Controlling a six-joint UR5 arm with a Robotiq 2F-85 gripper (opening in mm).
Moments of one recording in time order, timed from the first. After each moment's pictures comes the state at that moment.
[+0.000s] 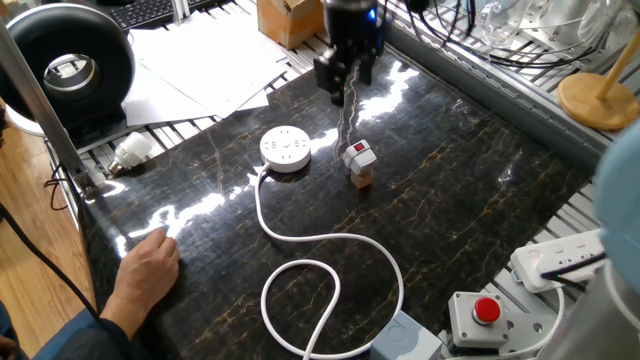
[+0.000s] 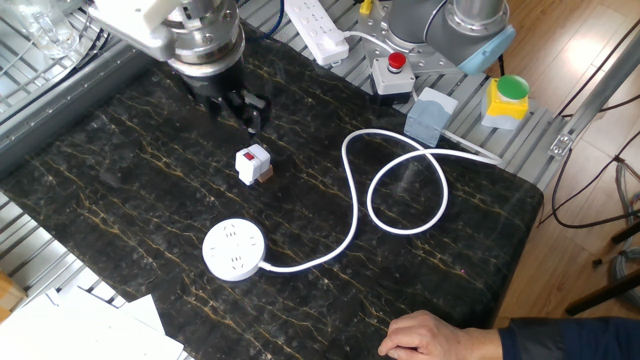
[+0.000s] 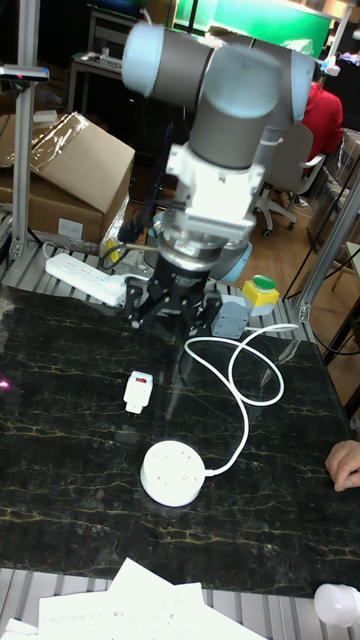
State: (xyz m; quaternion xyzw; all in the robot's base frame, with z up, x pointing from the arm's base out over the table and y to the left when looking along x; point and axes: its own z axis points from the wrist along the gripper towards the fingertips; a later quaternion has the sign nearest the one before) arm 0.527 -0.019 0.172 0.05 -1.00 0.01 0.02
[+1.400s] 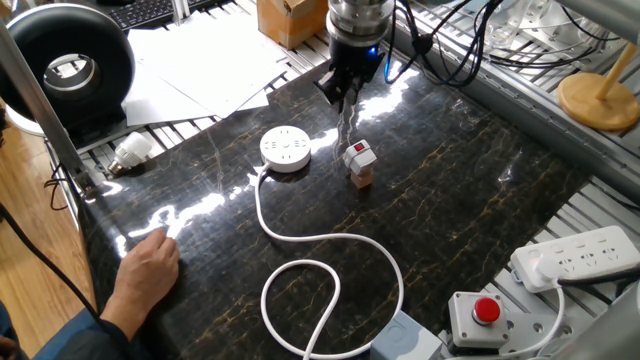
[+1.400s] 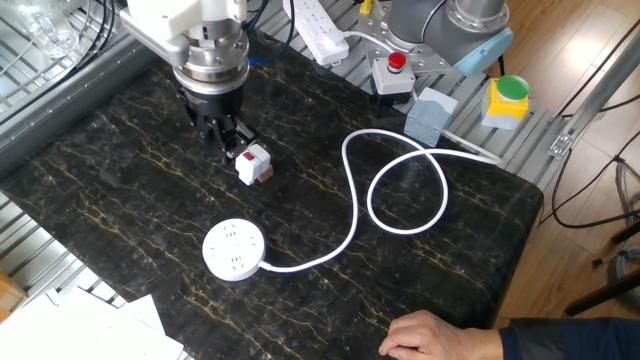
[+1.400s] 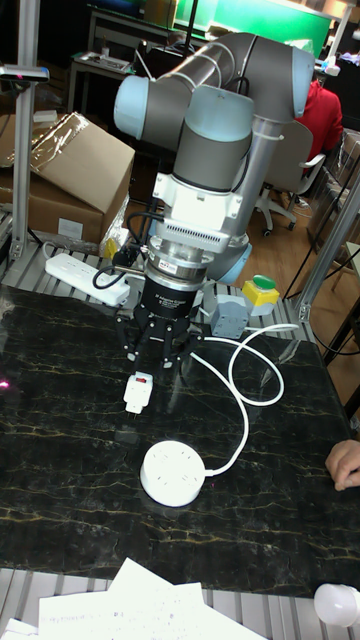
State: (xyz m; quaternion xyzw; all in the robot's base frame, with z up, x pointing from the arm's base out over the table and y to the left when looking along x) arm 0.560 -0.026 0.142 -0.01 -1.00 0.01 -0.07
